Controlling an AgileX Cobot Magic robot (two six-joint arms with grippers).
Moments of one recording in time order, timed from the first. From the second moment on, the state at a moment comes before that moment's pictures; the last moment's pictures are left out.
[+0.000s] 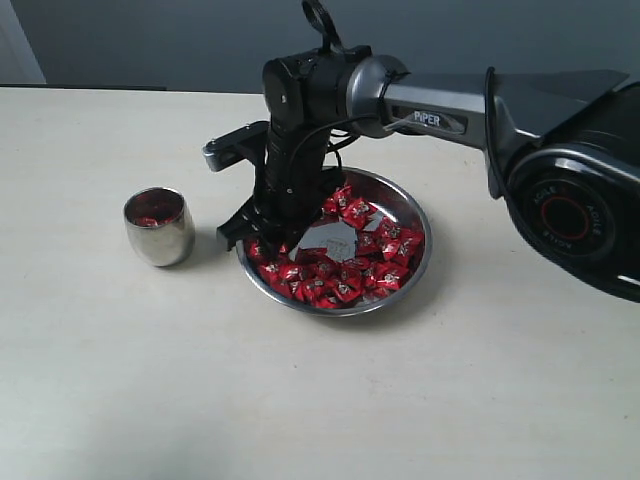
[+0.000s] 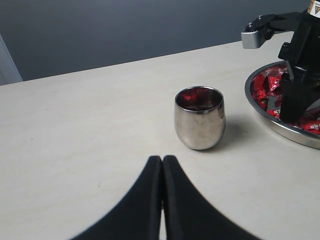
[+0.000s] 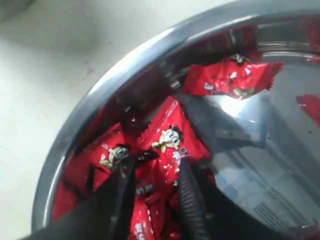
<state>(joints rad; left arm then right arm) -0.11 0.00 0.00 0.14 0.32 -0.06 0.69 2.36 -1.90 0.14 1.04 -0.14</state>
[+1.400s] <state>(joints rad) -0.11 0.00 0.00 0.14 0.32 -0.06 0.69 2.29 -1.90 0.06 1.19 -0.14</state>
